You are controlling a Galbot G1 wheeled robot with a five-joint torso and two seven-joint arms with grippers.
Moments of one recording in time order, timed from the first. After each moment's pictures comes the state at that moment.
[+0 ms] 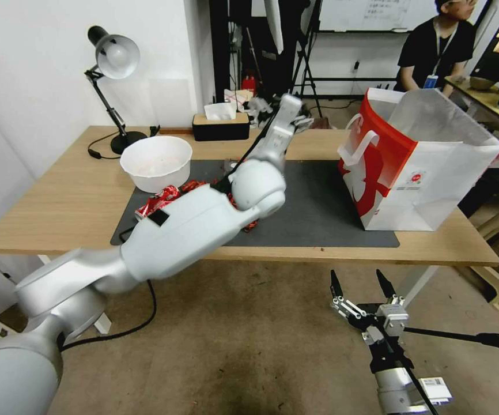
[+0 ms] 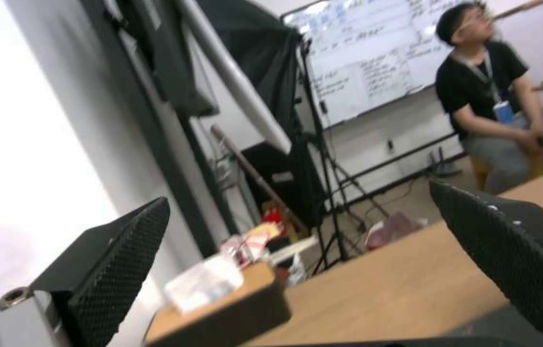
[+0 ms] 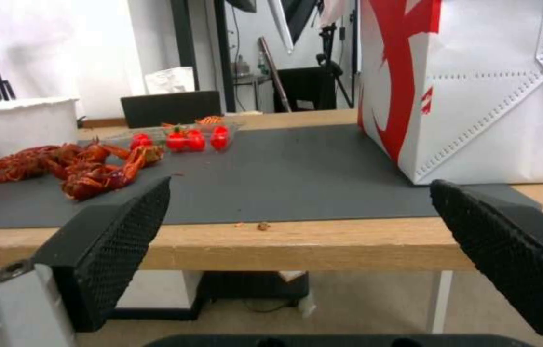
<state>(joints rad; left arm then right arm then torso) 0.19 -1.20 0.53 -1.68 -0.58 0.37 -0.77 -1.83 1.34 0.49 2.14 0.22 0.32 0.04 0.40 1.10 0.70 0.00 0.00</state>
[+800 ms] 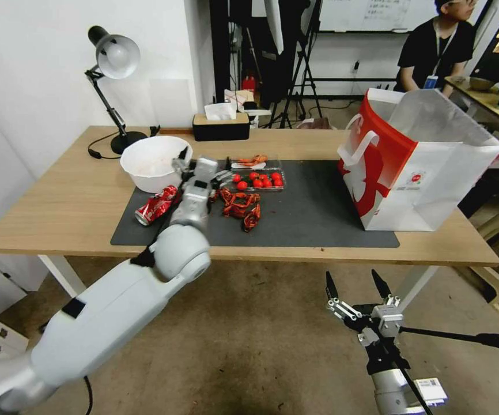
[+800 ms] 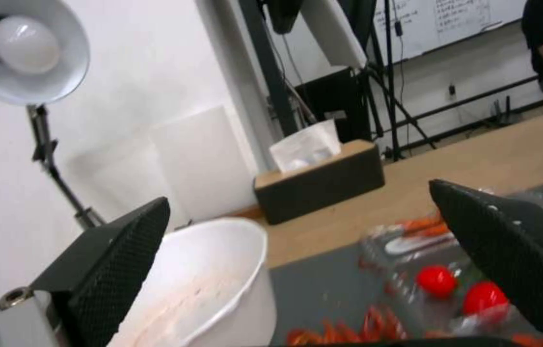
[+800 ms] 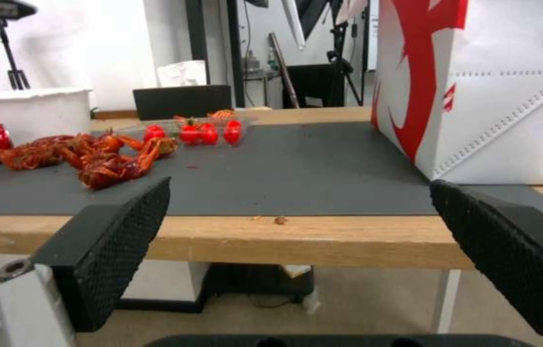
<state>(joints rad) 0.72 -0.94 0.16 -1.95 -0.45 0.32 -0.69 -1.83 1.34 0.47 2.14 0.19 0.31 0.04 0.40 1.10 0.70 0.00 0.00</state>
